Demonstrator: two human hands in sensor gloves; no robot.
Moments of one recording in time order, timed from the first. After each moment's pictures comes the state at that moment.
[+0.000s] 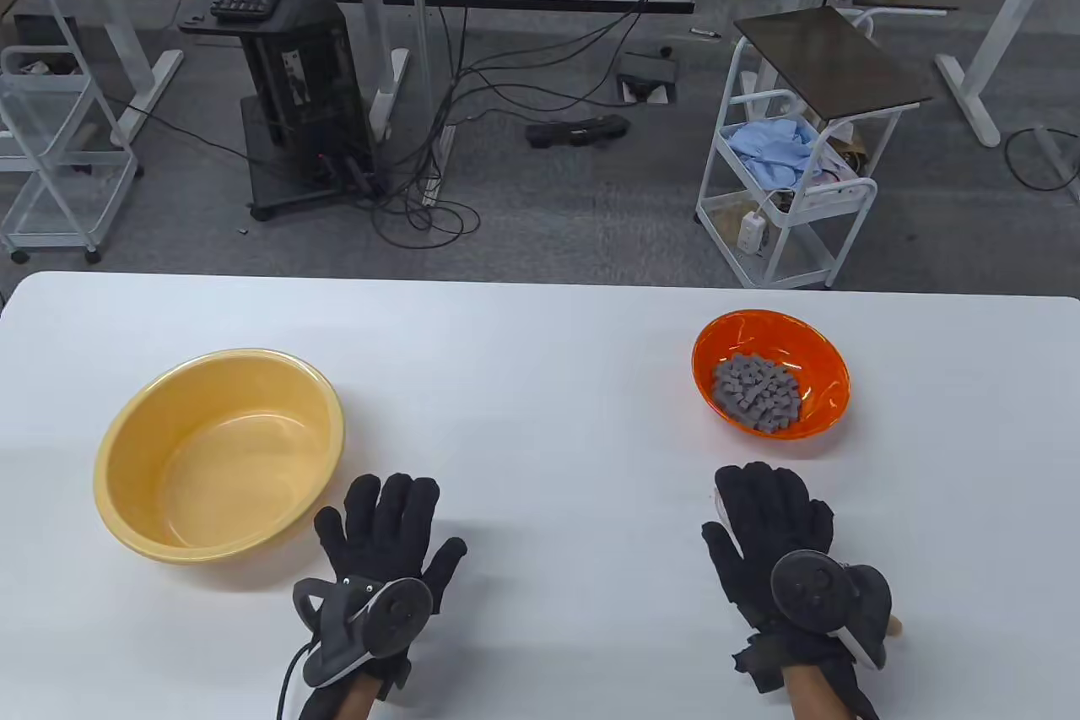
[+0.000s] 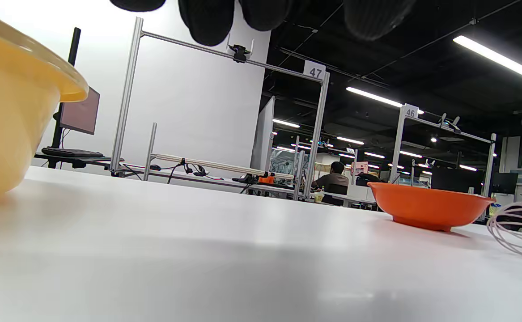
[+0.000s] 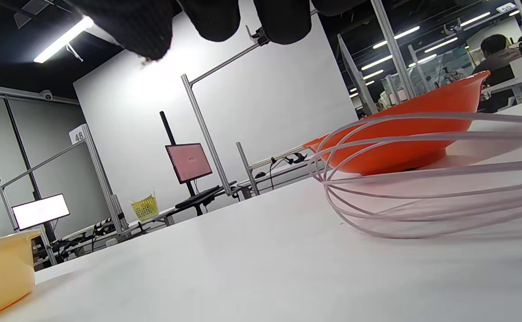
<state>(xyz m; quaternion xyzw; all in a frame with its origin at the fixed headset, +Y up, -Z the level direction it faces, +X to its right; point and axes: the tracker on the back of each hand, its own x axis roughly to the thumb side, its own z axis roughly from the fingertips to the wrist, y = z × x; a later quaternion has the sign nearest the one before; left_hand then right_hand) -0.179 -0.739 -0.254 0.14 -0.12 0.09 0.98 0.240 -0.733 -0.276 0.09 -0.12 0.96 0.24</state>
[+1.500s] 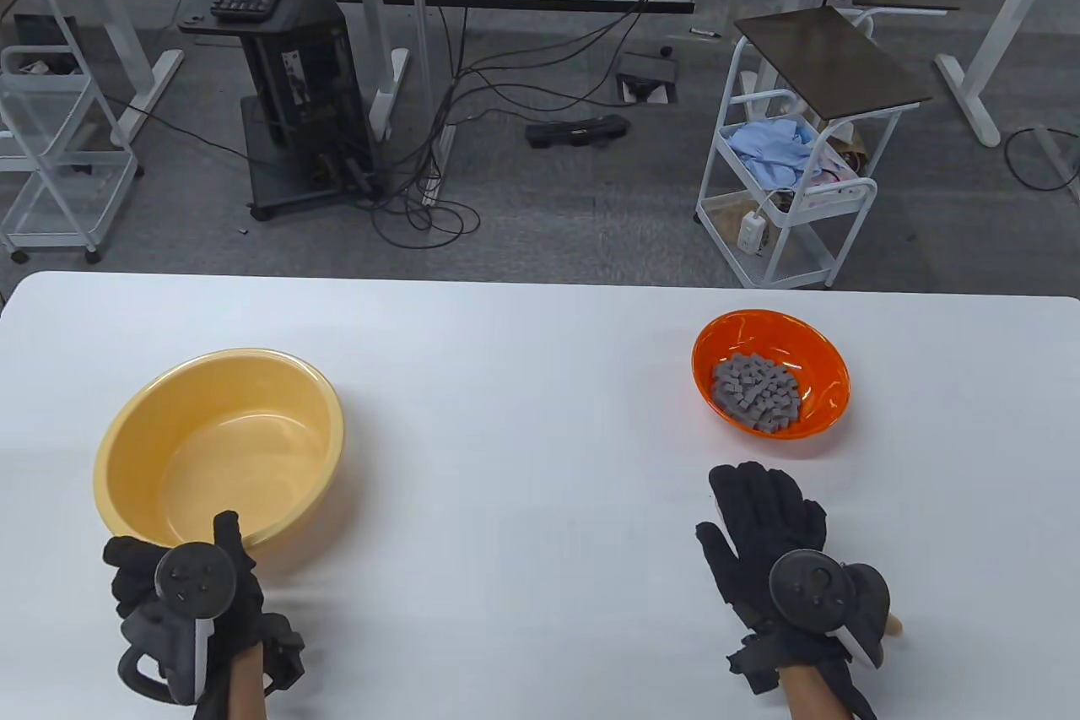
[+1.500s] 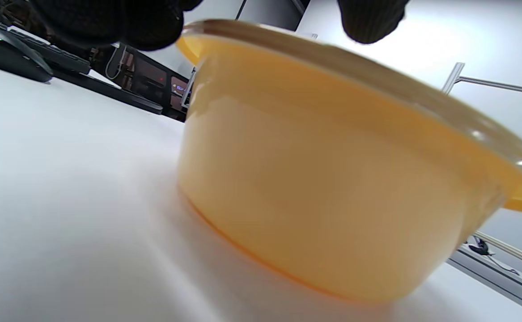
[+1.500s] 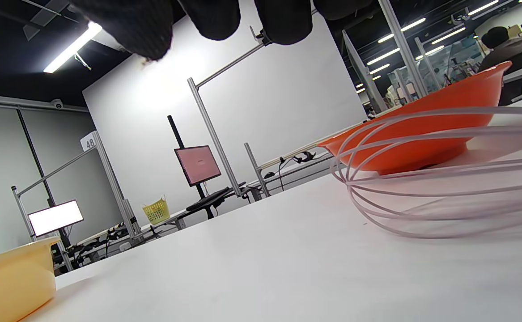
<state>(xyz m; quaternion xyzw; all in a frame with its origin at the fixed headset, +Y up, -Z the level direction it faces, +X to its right) -0.336 -0.736 -0.235 0.11 0.37 0.18 0.90 0.235 -0.726 -0.276 0.10 -0.13 0.95 0.26</state>
